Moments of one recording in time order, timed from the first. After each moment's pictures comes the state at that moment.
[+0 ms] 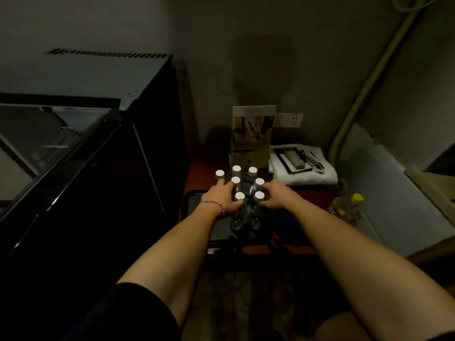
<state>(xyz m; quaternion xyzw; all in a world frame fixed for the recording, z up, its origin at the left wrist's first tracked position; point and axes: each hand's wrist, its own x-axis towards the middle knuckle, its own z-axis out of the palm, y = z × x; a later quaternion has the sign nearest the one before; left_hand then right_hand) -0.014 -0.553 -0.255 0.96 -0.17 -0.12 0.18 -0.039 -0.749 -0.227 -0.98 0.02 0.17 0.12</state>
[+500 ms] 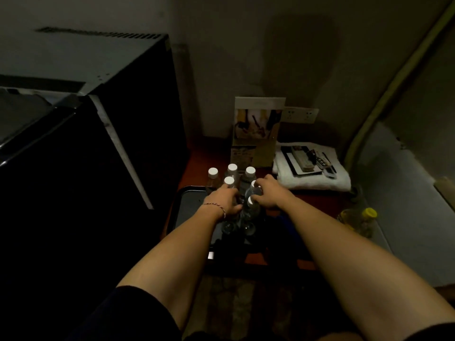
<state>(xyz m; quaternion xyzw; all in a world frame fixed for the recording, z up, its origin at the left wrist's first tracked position) 0.021 -0.604 -0.299 0.96 -0.15 -0.16 0.18 0.025 -0.780 -0.272 -0.97 -0.02 0.18 0.14</state>
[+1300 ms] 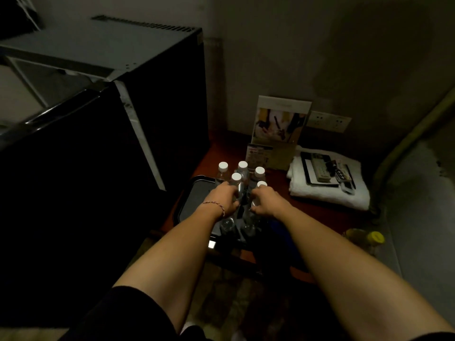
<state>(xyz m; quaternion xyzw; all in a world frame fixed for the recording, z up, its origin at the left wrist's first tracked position) -0.008 -0.617 -0.284 0.97 -0.03 -0.11 0.20 0.018 -0.783 -0.274 -0.96 -0.17 0.21 0.13</state>
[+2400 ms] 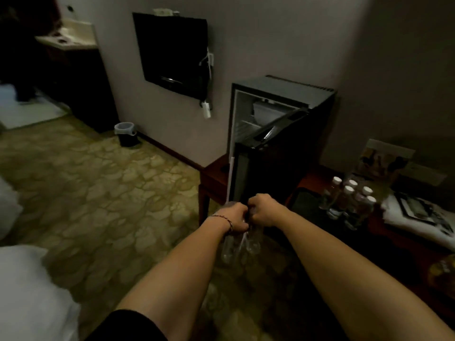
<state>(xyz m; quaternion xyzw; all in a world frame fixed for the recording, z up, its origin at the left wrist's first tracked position) -0.388 -0.317 -0.209 0.97 0.05 -0.10 0.22 -0.323 -0.442 -0.180 -0.92 -0.33 0.16 0.13</state>
